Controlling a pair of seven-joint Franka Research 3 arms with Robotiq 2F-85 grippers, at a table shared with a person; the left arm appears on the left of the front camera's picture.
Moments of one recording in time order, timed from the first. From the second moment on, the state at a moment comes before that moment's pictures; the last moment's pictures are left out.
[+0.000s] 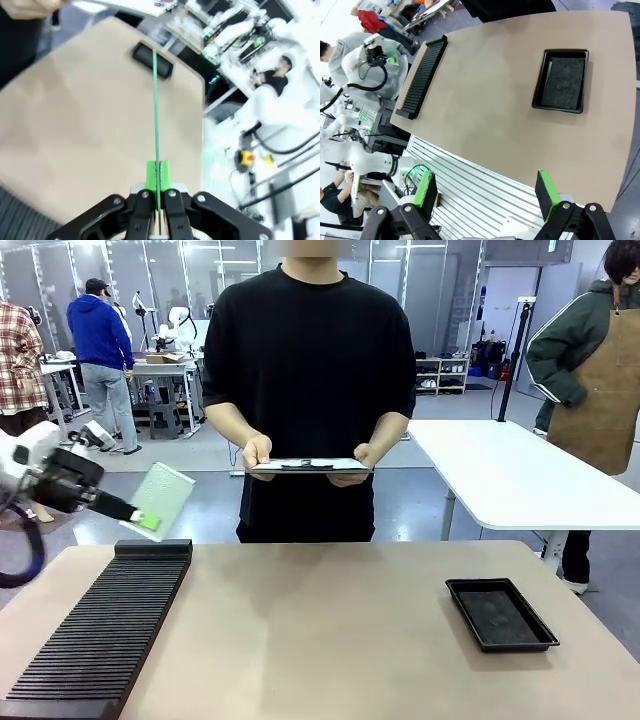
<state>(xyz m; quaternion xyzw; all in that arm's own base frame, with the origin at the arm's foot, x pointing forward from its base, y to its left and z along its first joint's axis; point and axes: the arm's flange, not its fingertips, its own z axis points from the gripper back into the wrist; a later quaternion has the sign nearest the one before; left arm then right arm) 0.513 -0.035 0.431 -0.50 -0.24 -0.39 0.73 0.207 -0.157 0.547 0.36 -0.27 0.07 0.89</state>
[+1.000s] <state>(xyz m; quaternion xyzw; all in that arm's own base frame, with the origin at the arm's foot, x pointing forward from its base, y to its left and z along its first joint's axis) 0.553 -0.083 0.329 -0.63 -0.17 -0.21 0.73 0.207 -0.157 0.547 0.36 -0.27 0.07 0.89</state>
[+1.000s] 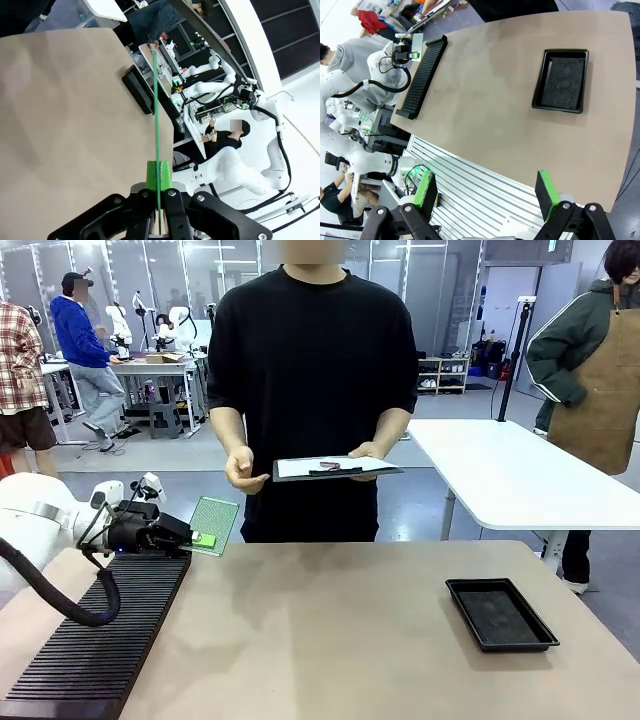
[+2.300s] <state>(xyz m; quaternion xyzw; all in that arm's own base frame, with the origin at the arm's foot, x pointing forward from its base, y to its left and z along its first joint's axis) 0.550 -0.083 0.321 -0.63 -0.16 -0.21 0.73 0.207 -0.157 0.547 0.36 -0.27 0.07 0.89</state>
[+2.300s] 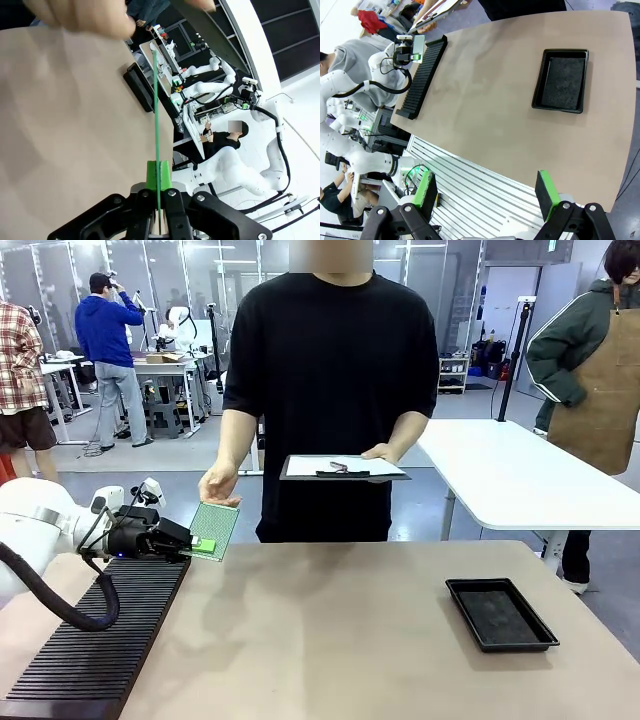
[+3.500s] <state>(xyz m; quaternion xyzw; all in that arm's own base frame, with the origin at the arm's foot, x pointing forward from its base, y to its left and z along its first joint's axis) 0.550 -0.083 0.321 -0.63 -0.16 -0.21 0.73 0.207 -0.157 0.547 0.36 -0.27 0.07 0.89</state>
